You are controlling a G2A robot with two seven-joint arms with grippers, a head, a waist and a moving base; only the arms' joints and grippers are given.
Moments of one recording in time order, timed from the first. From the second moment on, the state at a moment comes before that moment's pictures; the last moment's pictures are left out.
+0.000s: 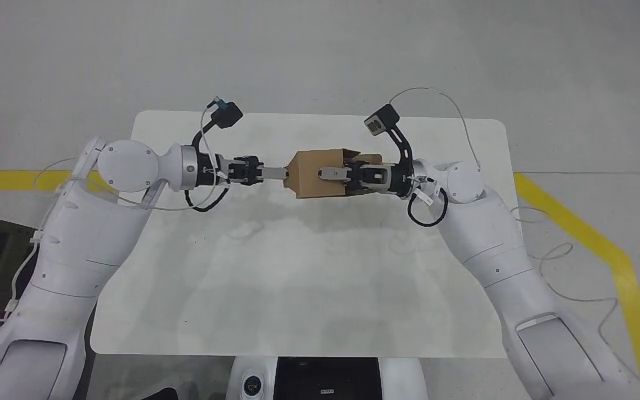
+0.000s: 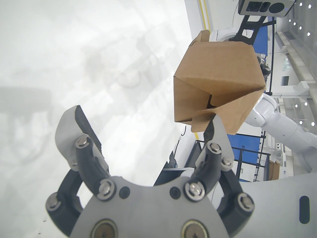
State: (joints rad) left arm 0.73 -0.92 -1.09 -1.46 -0.06 -0.14 -1.17; right arm -0.65 -1.32 0.98 -1.03 0.60 -0.56 1.26
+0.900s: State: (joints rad) left arm 0.74 -0.92 -1.09 -1.48 -0.13 -0.20 -1.16; right arm -0.65 -1.34 0.94 -1.06 0.72 -0.54 1.28
